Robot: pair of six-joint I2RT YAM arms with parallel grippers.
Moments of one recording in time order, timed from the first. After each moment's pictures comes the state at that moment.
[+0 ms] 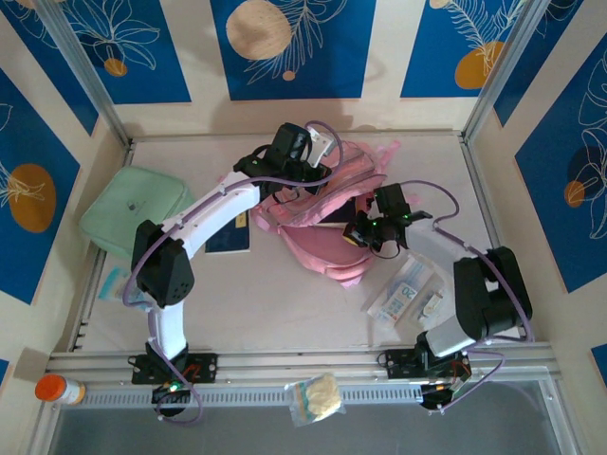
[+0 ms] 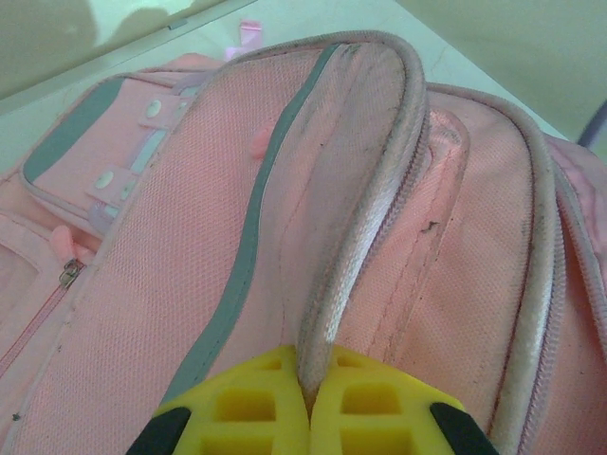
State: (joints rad) left arm -0.69 1.91 1.80 -0.54 0.16 -0.09; right arm 0.31 1.53 0.86 -0.32 -0.45 0.83
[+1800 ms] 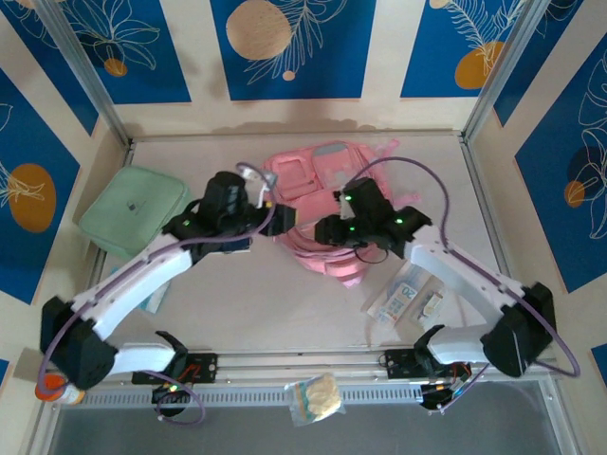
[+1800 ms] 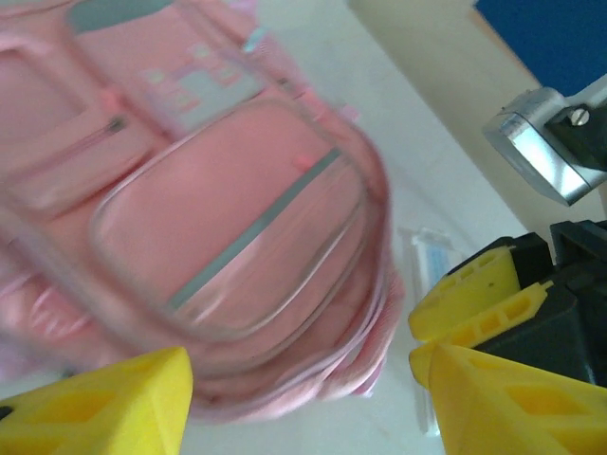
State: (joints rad) left arm -0.62 1.22 1.04 -0.35 0.22 -0.39; right arm 0.68 1.32 1.12 -0.68 -0.23 0.63
